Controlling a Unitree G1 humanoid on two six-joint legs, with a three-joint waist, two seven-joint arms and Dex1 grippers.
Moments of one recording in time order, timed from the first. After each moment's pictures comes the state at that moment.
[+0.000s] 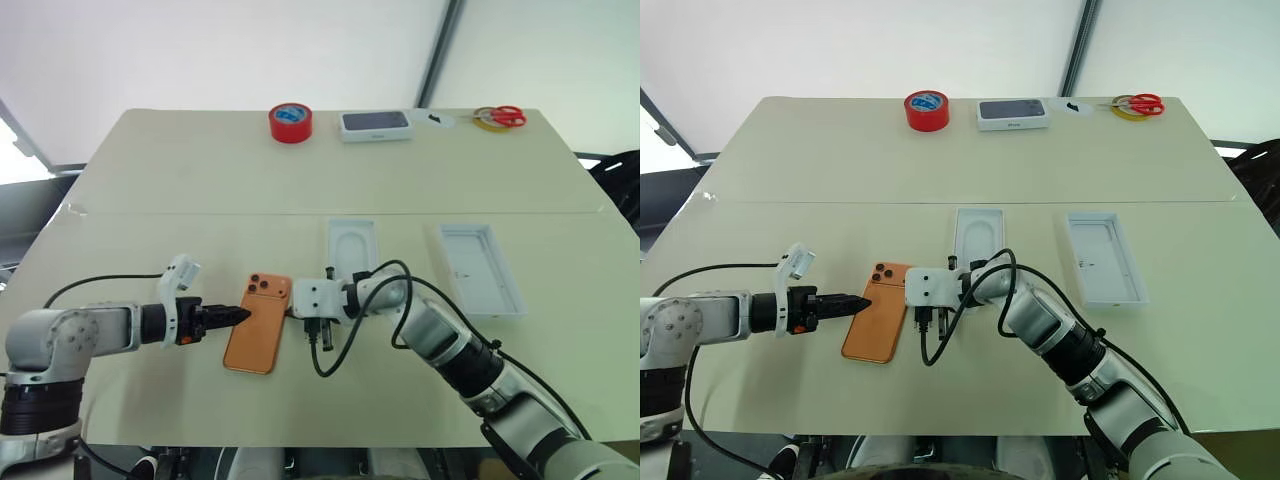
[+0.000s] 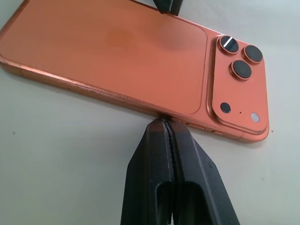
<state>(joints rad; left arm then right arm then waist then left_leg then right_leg) -0.23 0.65 0.28 -0.18 -0.86 1.43 -0.67 -0.57 -0.35 0.60 -0.04 -0.18 0.36 0.97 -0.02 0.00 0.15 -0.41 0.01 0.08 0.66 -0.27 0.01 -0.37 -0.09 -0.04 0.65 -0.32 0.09</state>
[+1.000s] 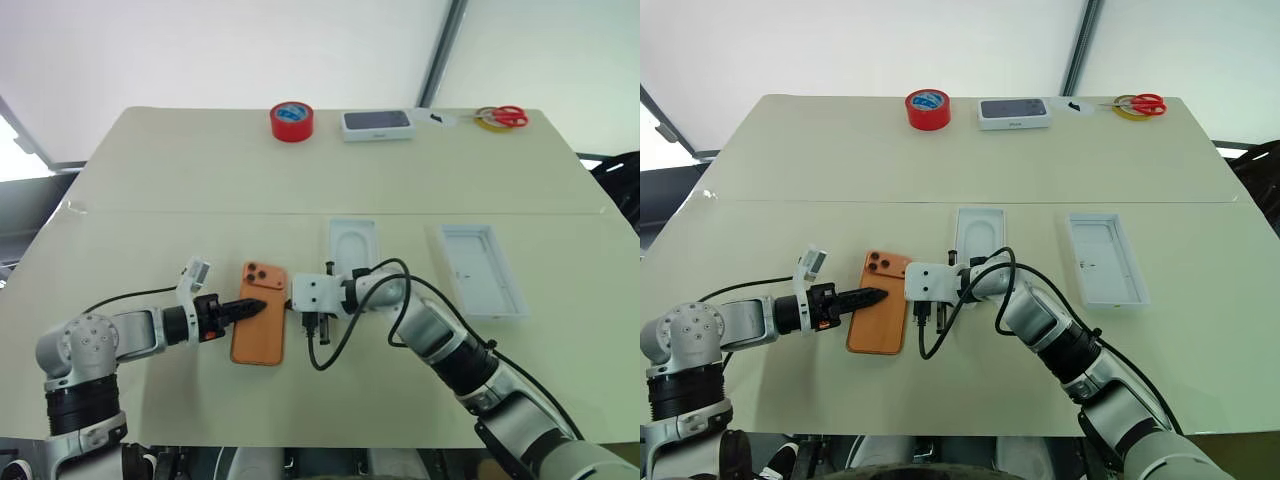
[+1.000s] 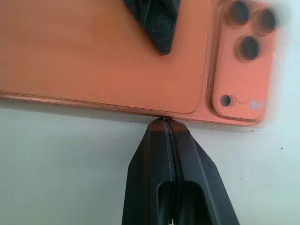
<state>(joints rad) -0.28 0.43 0.45 -0.12 -0.95 1.56 -0.57 -0.57 -0.32 0.58 0.00 -0.21 0.32 0.95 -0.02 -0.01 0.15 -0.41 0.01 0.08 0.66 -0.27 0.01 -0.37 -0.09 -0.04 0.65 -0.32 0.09</state>
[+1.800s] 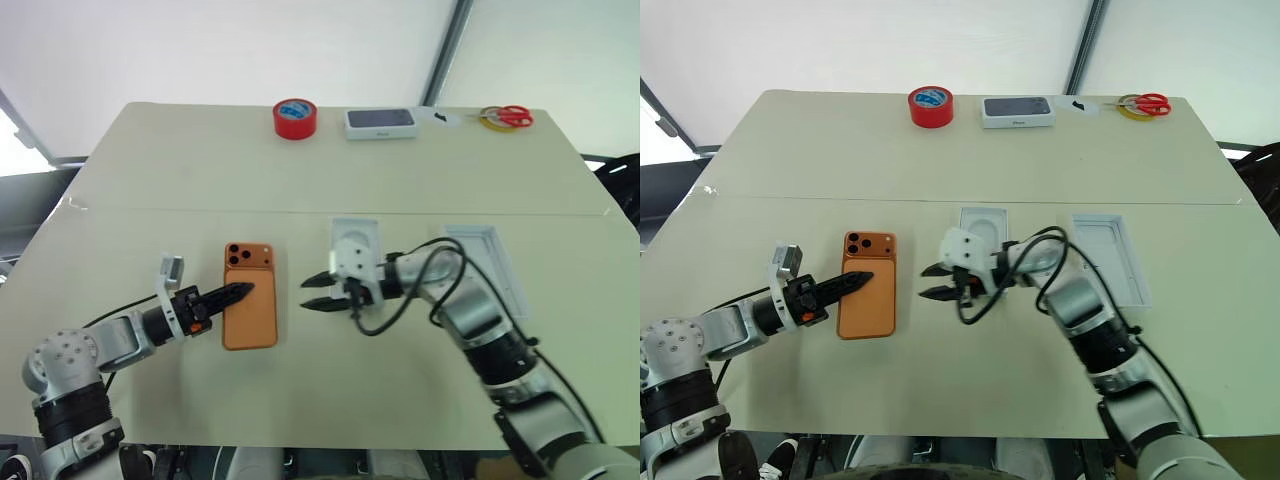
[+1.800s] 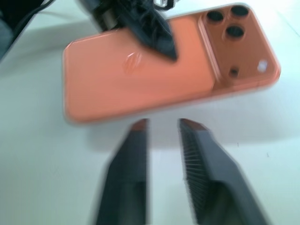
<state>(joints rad) -0.26 0.40 0.62 -0.02 -1.11 1.54 -0.56 -0.55 -0.47 0.35 -0.09 0.12 0.40 1.16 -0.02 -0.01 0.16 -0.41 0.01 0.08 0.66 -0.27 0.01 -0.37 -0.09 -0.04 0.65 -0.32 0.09</state>
